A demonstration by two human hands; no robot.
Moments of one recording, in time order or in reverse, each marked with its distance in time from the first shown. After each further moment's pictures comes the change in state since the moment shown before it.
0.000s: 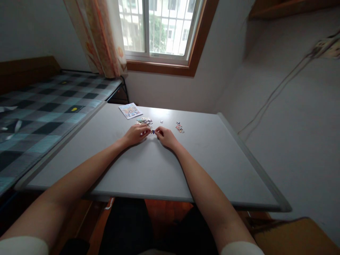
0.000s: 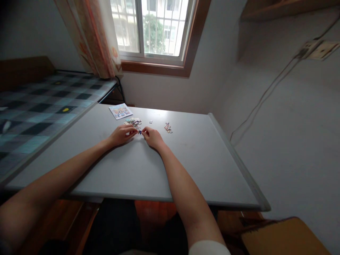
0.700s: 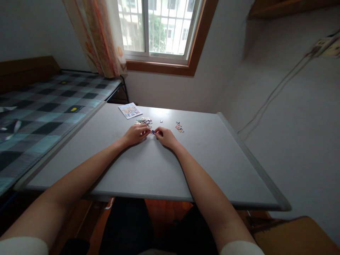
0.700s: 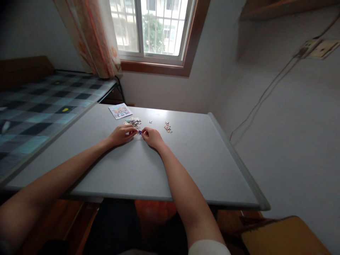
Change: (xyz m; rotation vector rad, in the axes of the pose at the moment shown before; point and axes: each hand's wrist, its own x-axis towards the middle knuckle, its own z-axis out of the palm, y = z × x) left_hand 0.000 0.000 -0.001 -0.030 -0.005 -0.013; right_hand 0.000 -0.002 -0.001 -0.035 -0.014 0.014
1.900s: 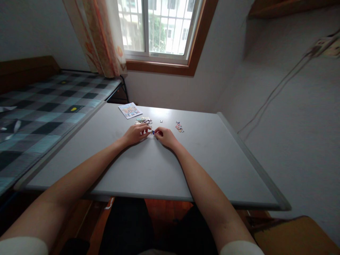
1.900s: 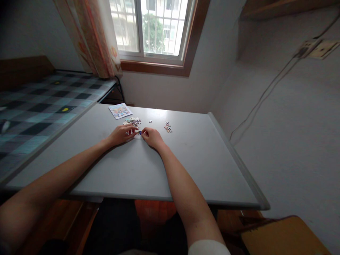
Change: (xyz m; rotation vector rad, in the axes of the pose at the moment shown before) left_hand -0.001 0.000 0.000 -0.058 -0.008 -0.076; right_hand 0.000 0.002 0.001 -0.015 0.013 -0.016
